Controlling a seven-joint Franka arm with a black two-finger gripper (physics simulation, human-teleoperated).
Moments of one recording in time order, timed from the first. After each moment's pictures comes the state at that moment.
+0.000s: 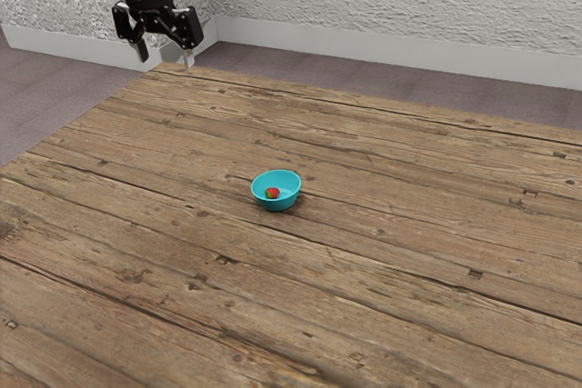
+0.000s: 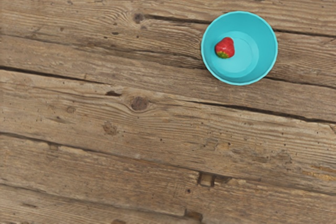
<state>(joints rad) 0.11 0.21 -0.07 -1.23 0.08 1.54 -0.12</state>
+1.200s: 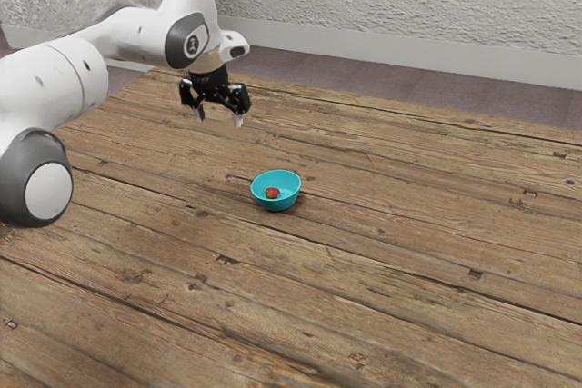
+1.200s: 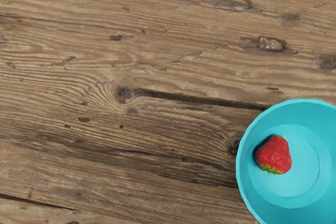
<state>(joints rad) 0.11 0.69 -0.03 -1.06 0.08 1.88 -0.11</state>
